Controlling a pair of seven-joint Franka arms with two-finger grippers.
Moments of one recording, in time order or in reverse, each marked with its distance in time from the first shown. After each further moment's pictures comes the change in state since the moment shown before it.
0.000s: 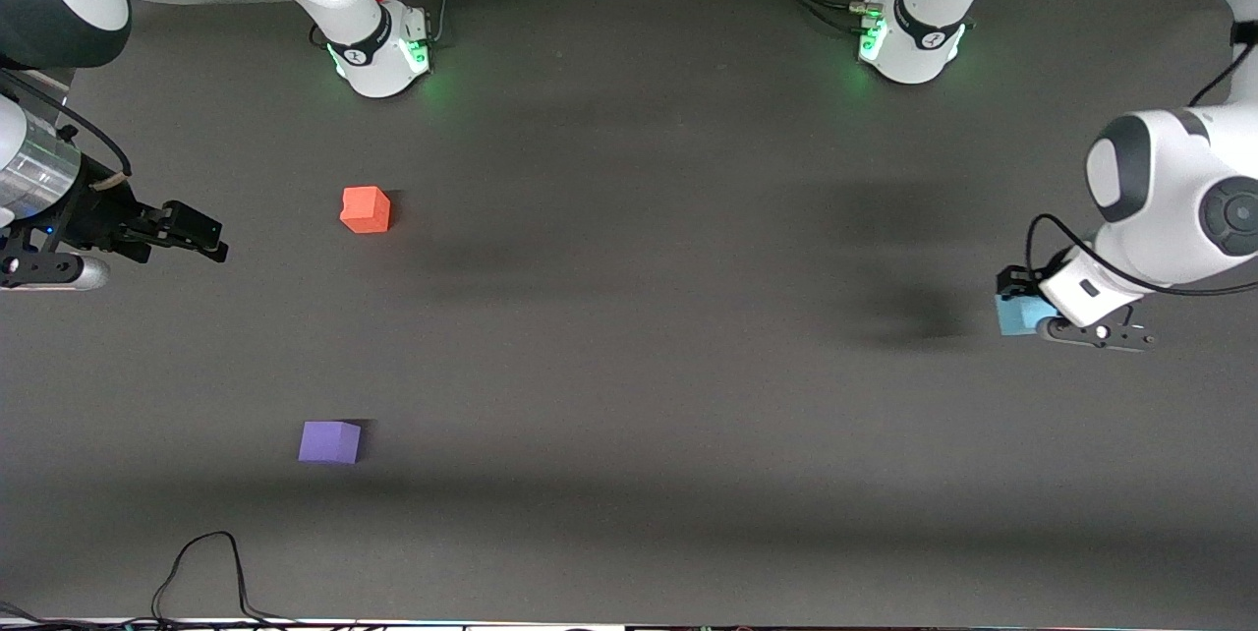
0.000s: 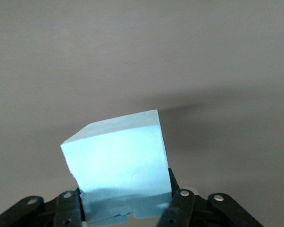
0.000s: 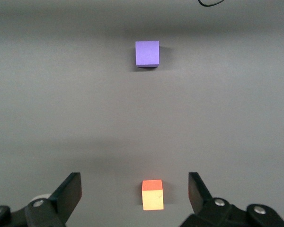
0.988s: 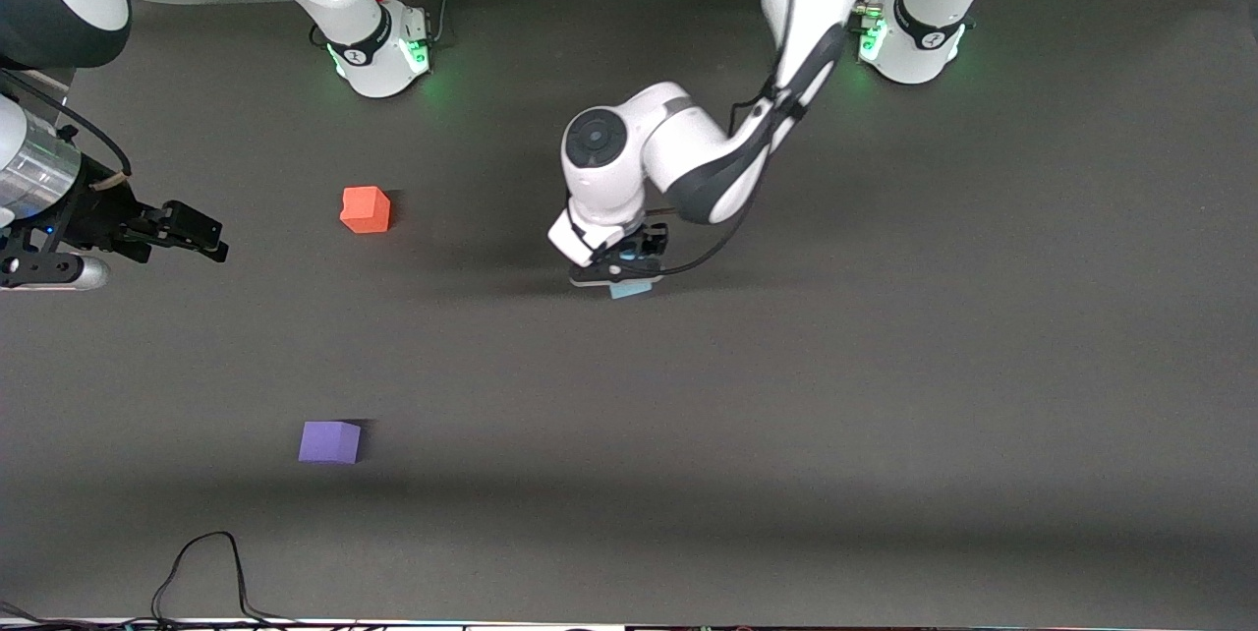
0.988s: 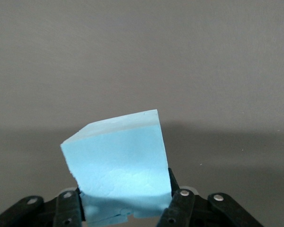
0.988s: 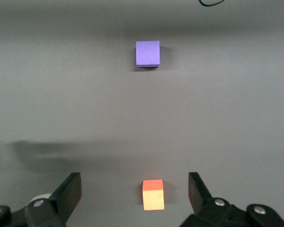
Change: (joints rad) left arm -0.731 0.597 -0.152 0.605 0.127 0.079 -1.047; right arm 0.000 0.000 0.000 0.000 0.009 0.002 0.000
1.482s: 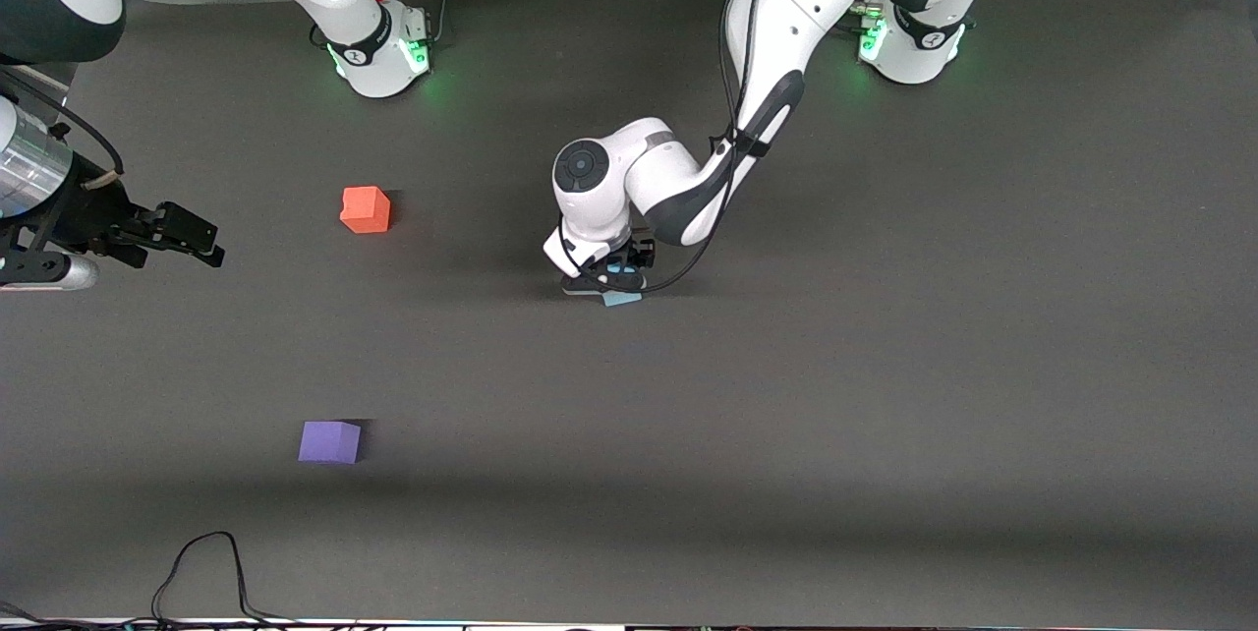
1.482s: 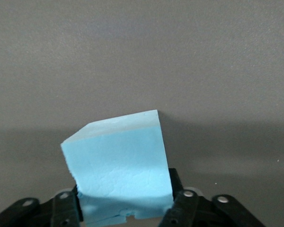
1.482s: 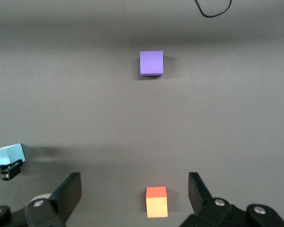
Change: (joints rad) left arm -0.016 0.094 0.003 0.022 0.046 0.058 0.000; right arm 0.002 -0.002 0.001 0.012 0.008 0.013 0.000
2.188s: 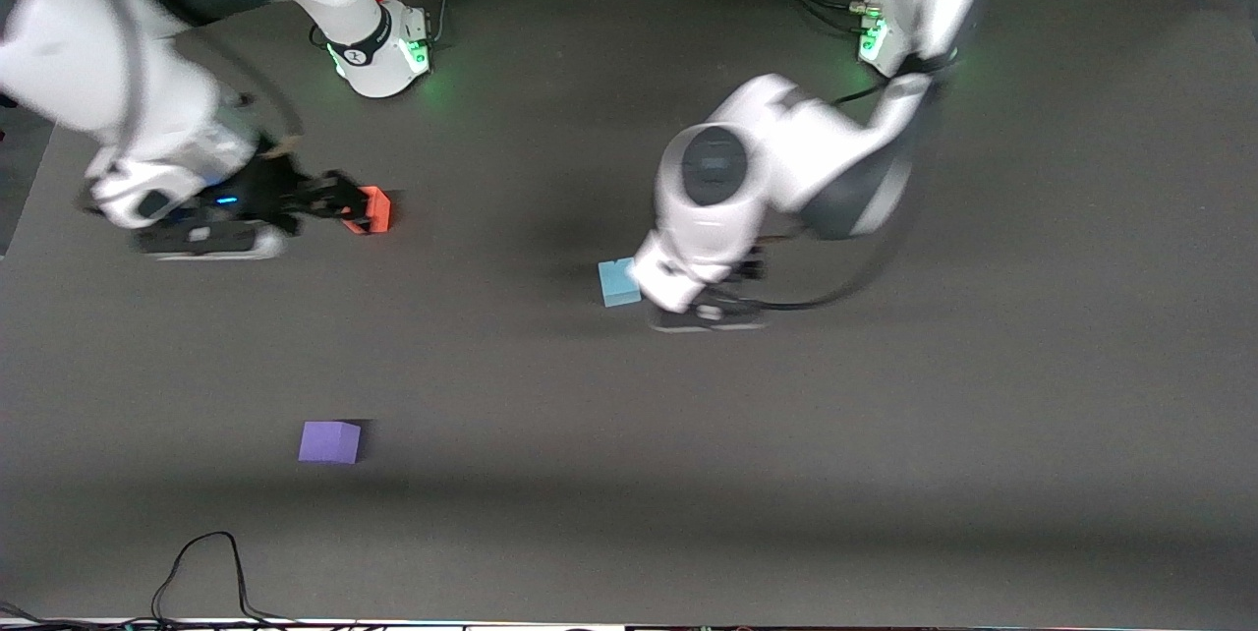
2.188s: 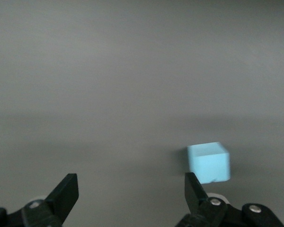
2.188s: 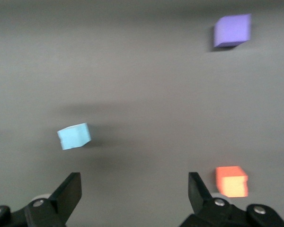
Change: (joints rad) left arm 0.365 -0.383 0.002 0.056 -0.181 -0.468 0.383; right arm 0.220 0.035 0.125 -0.002 0.066 0.027 0.363
